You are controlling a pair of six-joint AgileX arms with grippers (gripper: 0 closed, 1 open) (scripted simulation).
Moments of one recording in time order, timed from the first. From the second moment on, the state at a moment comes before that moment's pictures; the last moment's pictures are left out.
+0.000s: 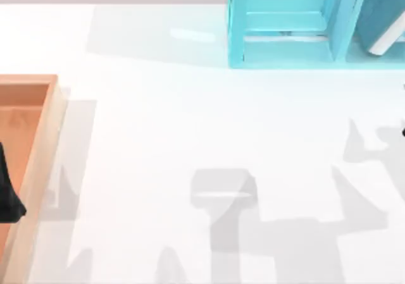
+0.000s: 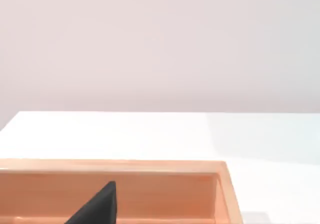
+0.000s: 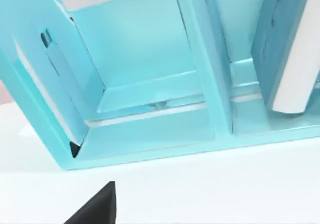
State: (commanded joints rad) left arm 0.00 0.00 0.00 0.00 0.00 0.00; right arm 0.02 1.11 0.28 0.63 -0.16 0.30
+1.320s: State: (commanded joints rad) left arm 0.00 0.00 0.00 0.00 0.00 0.00; right arm -0.07 2.22 0.78 1.42 -0.07 0.40
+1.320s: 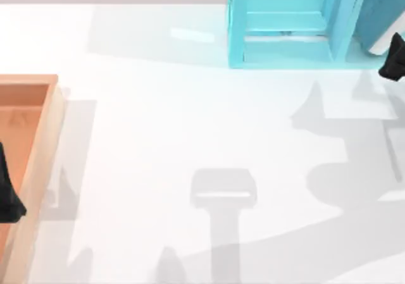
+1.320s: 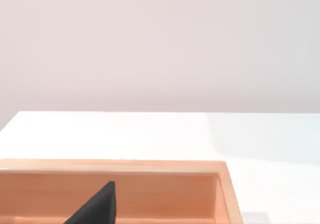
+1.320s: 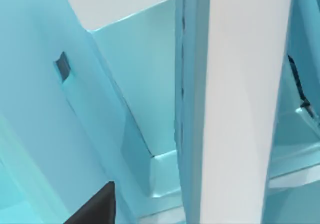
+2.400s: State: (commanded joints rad) left arm 0.00 0.00 0.00 0.00 0.00 0.00; right arm -0.06 2.41 1.23 1.16 -0.05 0.40
